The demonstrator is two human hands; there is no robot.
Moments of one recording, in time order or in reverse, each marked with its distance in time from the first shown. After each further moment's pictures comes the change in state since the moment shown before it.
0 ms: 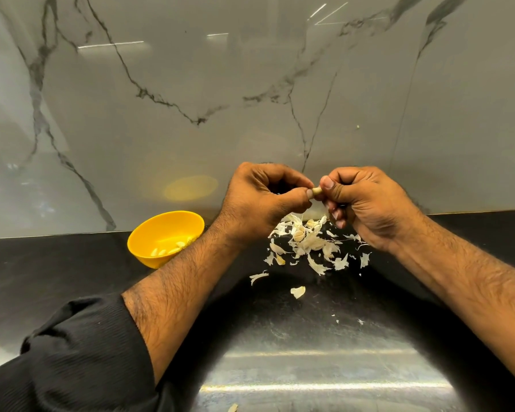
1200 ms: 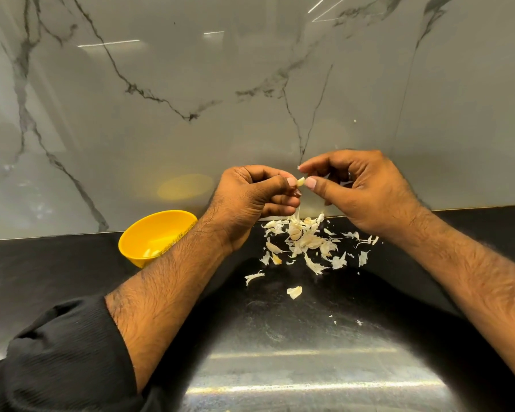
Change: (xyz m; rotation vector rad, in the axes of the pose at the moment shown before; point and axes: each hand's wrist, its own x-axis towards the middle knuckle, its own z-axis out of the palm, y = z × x) left_hand 0.005 -0.004 -0.003 -0.368 0.061 -0.360; right_hand 0.001 -0.006 -0.005 -0.680 0.074 -0.412
